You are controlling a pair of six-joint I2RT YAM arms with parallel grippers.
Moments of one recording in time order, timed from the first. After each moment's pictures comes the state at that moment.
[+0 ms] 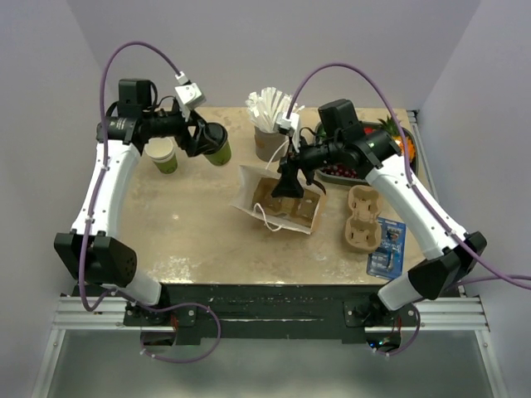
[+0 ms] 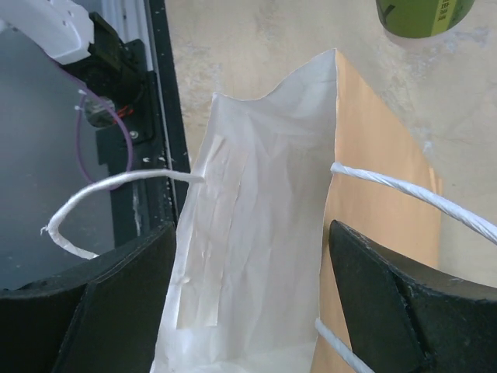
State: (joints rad) left arm -0.06 1.55 1.70 -0.79 0.87 0.58; right arm 0.57 1.51 1.70 -0.93 -0.75 -0.30
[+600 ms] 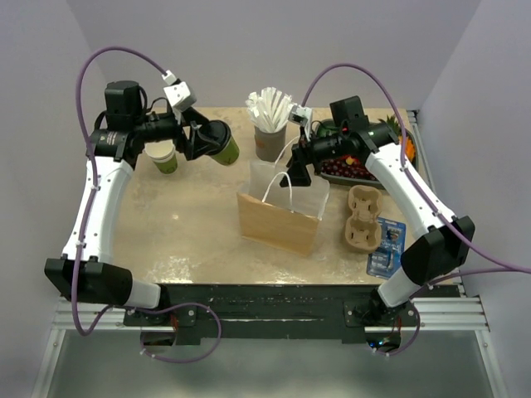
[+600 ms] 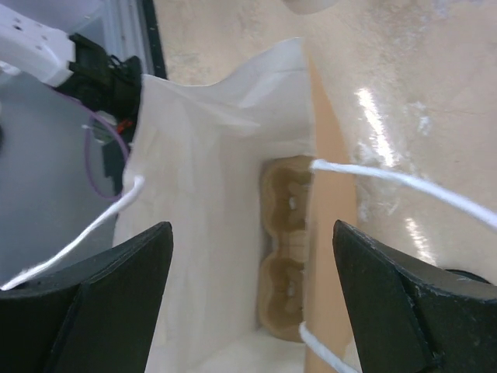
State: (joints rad) left arm -0.06 1.42 1.63 -0.69 0.97 0.45; right arm 0.40 1.60 1.66 -0.89 -0.94 -0.26
